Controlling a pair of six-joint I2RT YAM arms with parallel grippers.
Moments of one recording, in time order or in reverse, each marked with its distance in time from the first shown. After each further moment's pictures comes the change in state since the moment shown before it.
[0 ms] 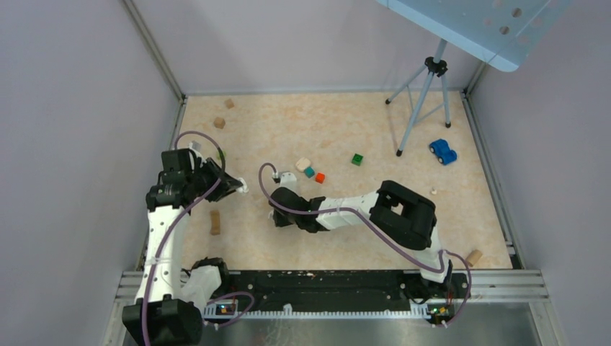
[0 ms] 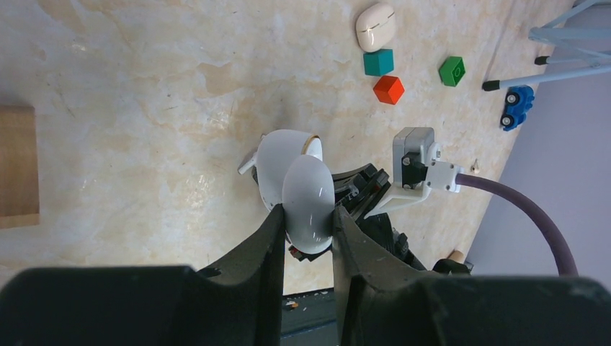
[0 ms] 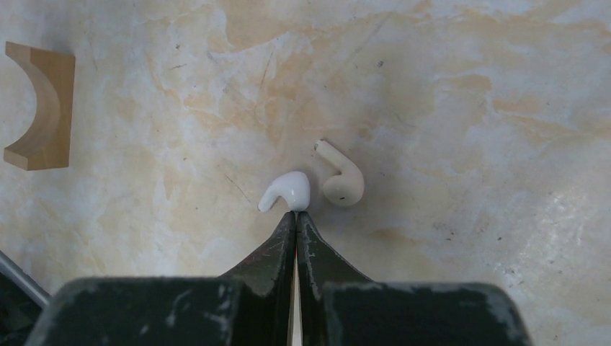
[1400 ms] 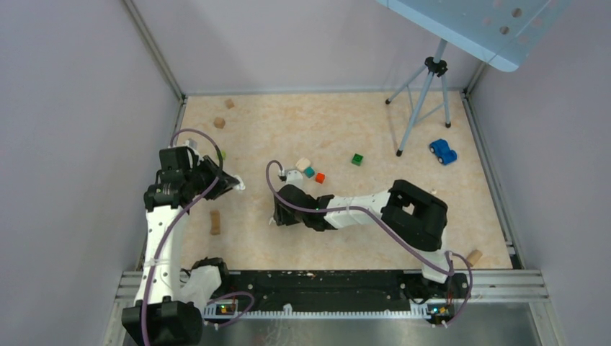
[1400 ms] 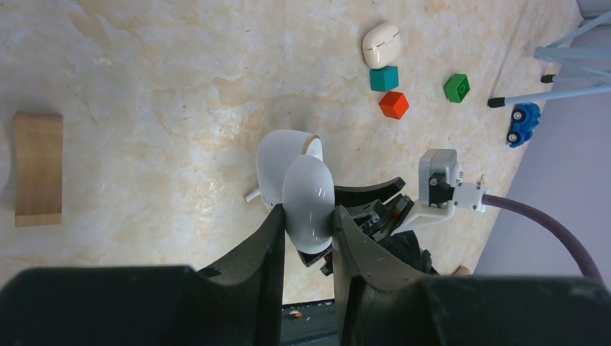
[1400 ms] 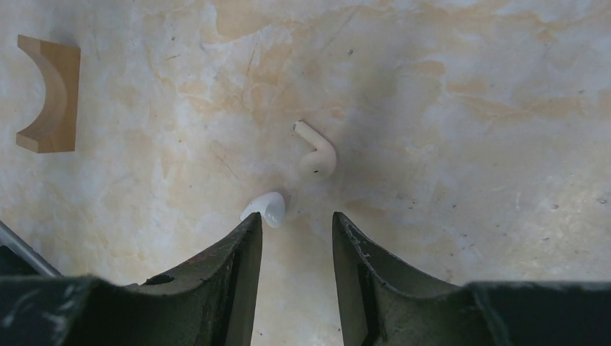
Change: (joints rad) left arm 0.000 -0.001 0.026 -0.009 -0.044 -0.002; right arm -0.025 -0.103 -0.084 -0.016 -0.019 -0.007
